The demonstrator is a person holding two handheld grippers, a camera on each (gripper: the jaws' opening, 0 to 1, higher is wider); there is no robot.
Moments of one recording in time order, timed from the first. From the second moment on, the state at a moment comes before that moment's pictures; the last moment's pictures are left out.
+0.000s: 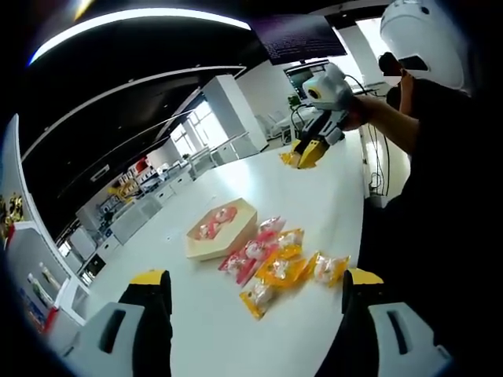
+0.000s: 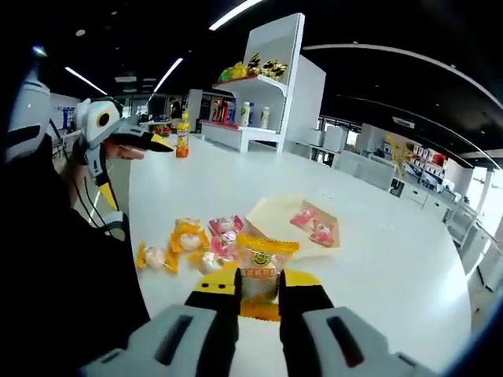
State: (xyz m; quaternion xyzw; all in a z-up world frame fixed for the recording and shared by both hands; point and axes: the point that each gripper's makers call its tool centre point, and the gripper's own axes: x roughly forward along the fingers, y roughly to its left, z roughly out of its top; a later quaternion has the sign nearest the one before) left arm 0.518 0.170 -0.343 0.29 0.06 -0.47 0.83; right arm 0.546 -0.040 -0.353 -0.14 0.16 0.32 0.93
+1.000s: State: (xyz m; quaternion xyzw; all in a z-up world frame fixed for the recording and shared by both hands) left arm 0.524 0.183 -0.336 0.29 0.05 -0.45 0.84; right arm 0.652 -0.001 -0.348 -0.11 0.15 0.32 0.93
